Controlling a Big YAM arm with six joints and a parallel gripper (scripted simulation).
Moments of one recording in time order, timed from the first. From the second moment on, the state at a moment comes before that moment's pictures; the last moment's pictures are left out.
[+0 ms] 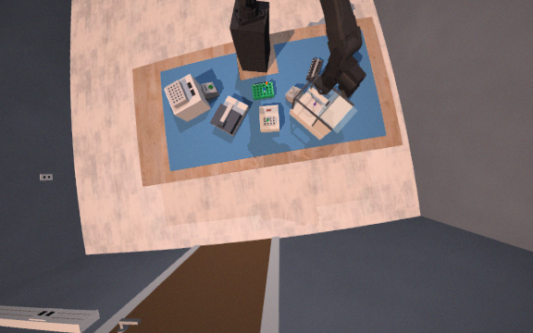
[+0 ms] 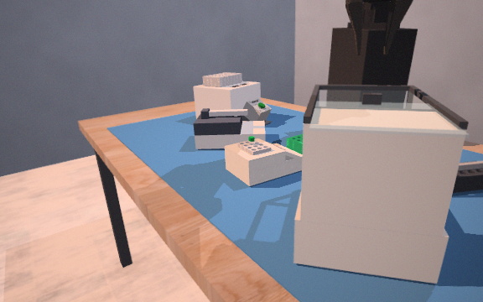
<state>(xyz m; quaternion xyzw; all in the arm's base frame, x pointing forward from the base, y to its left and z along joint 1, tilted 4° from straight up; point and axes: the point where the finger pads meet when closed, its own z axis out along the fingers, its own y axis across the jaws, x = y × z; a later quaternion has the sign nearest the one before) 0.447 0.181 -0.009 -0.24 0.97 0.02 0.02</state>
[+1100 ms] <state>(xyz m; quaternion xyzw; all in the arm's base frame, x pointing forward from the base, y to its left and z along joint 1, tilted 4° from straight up) 0.447 0.181 -0.019 -0.24 0.97 0.02 0.02</state>
